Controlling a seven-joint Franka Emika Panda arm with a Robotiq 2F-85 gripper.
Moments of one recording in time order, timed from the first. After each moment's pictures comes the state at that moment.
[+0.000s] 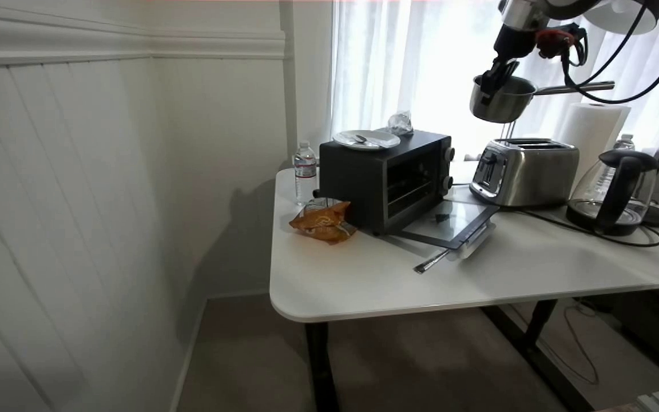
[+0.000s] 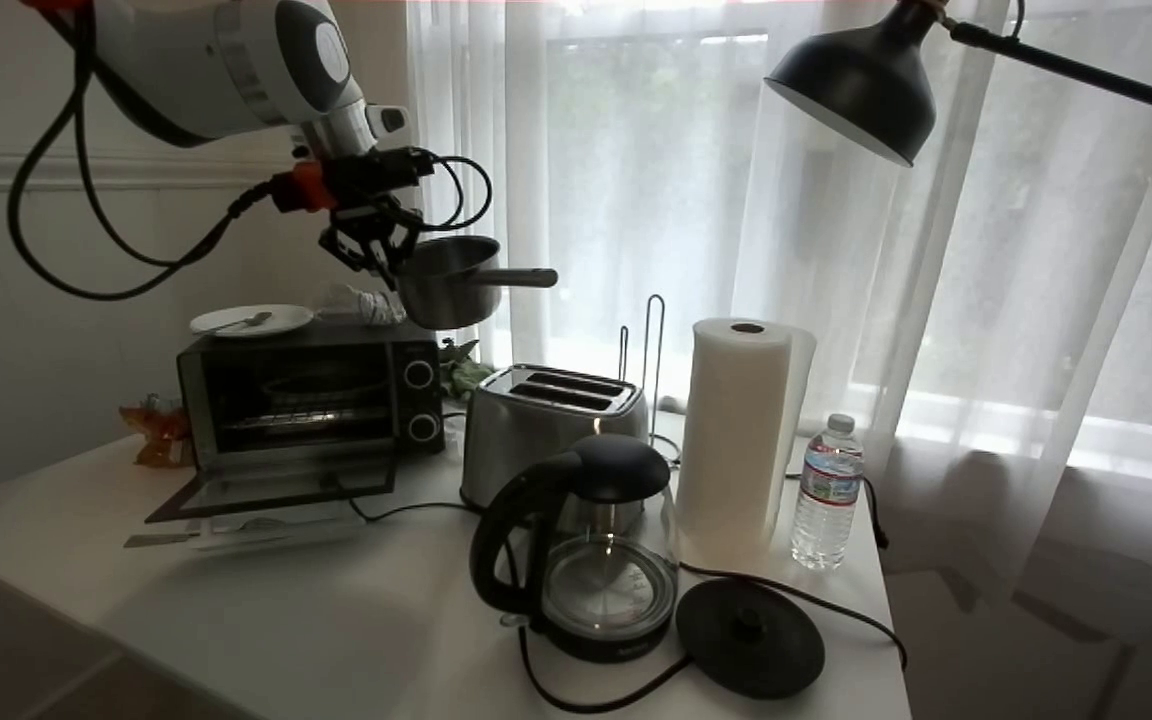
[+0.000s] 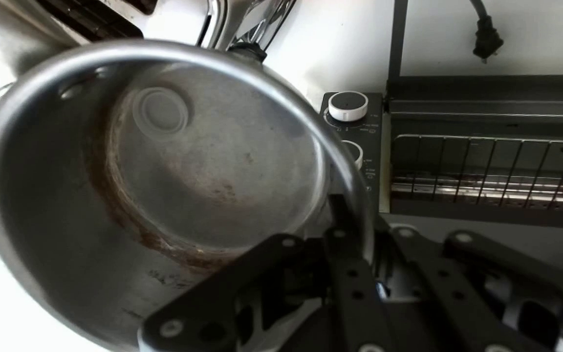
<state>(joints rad) 0.12 0.05 0.14 -2.07 -0.28 2.49 -0.10</state>
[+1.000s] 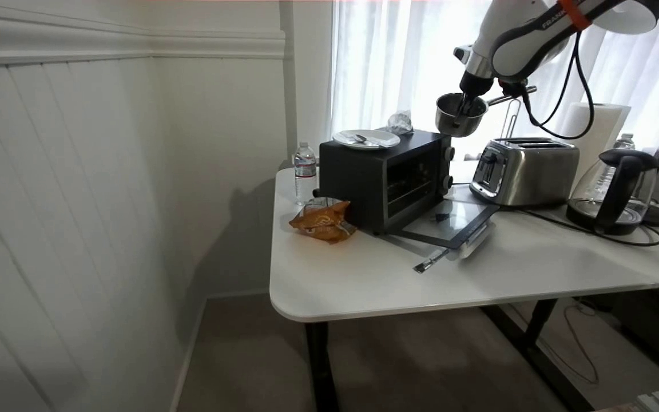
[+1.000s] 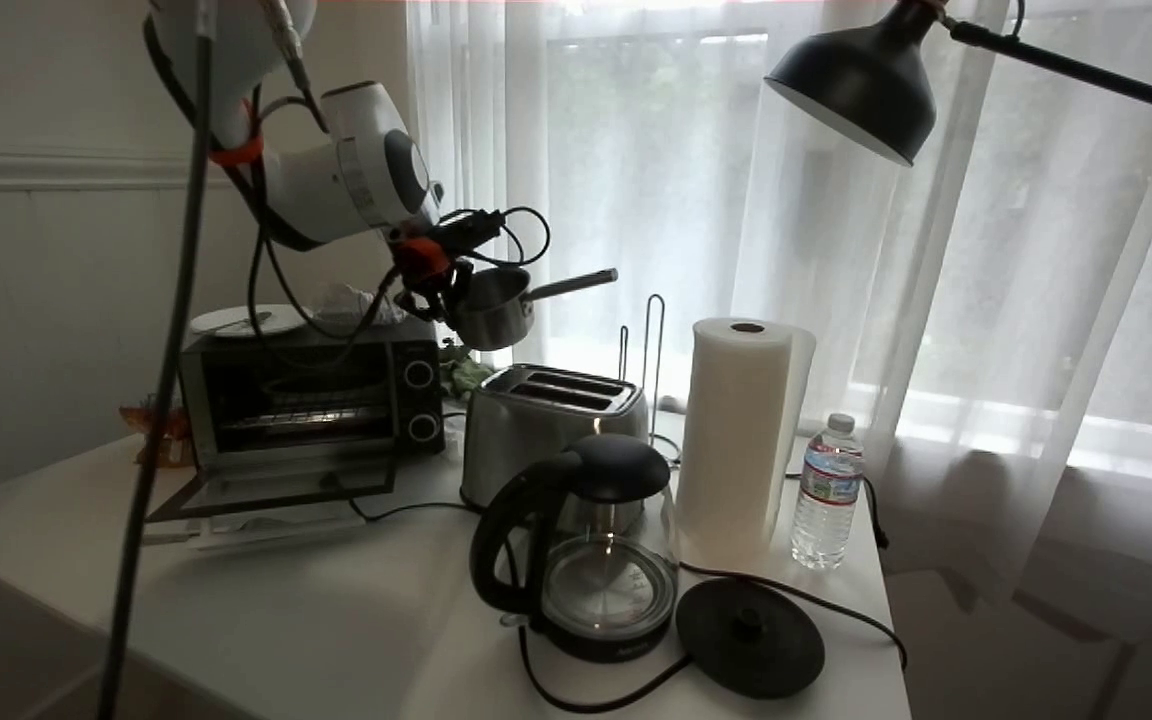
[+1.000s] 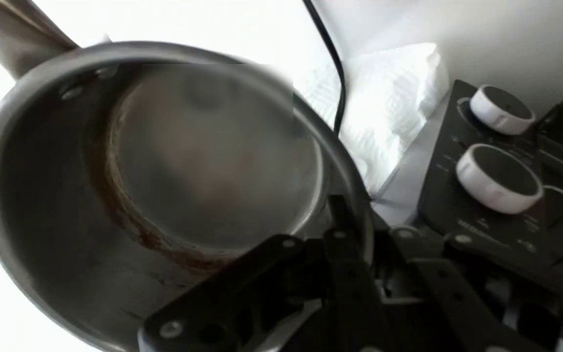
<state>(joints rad) 0.11 0.47 0.09 -1.73 -0.44 2.64 -0.50</state>
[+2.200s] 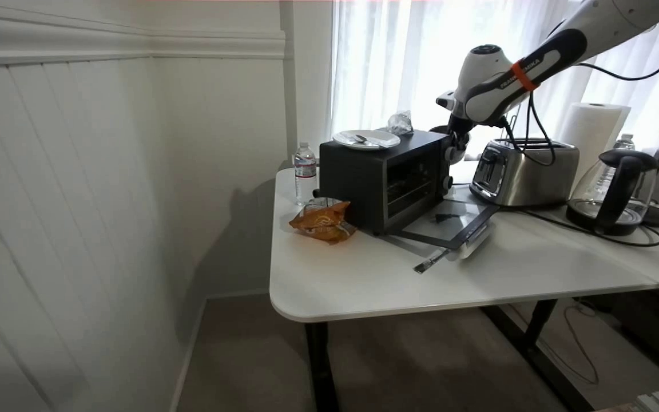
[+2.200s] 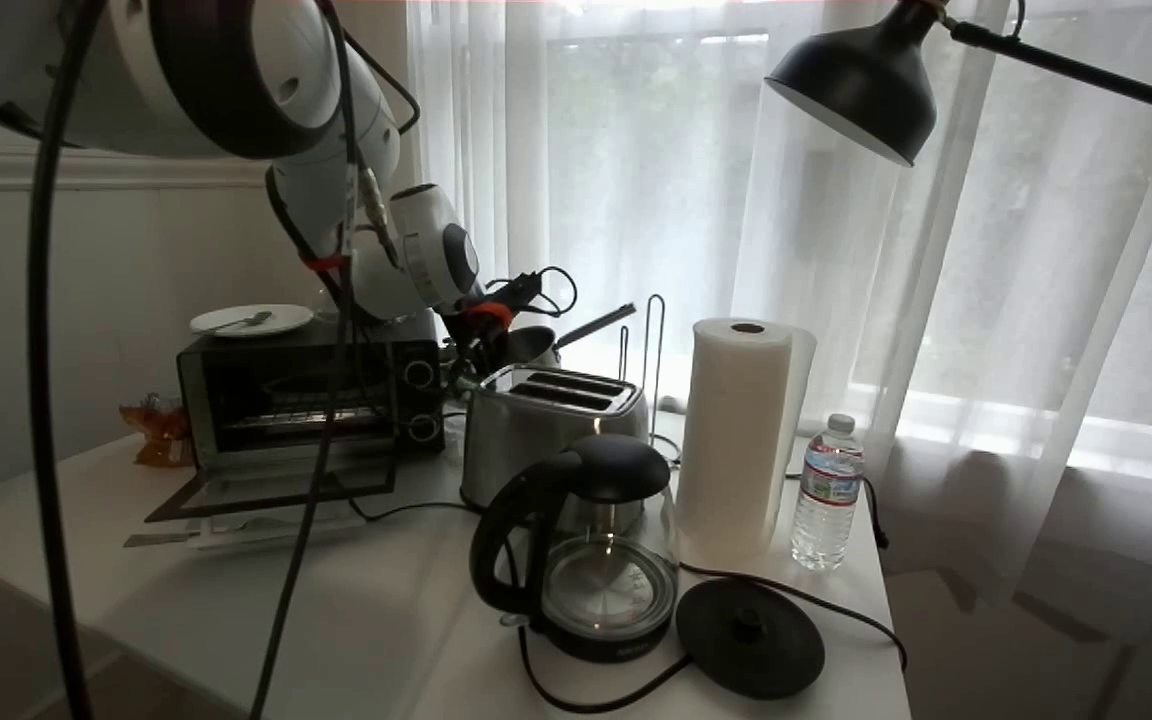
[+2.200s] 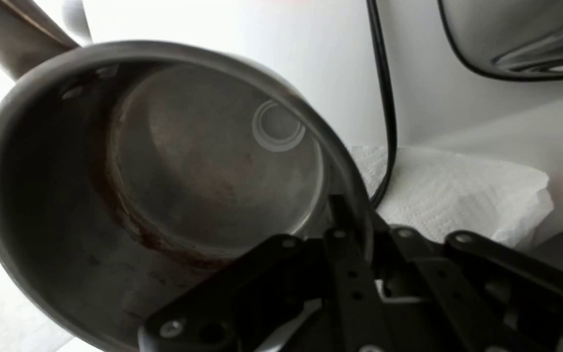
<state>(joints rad) 0.12 0.84 0.03 -1.38 -0.46 2.57 -0.85</state>
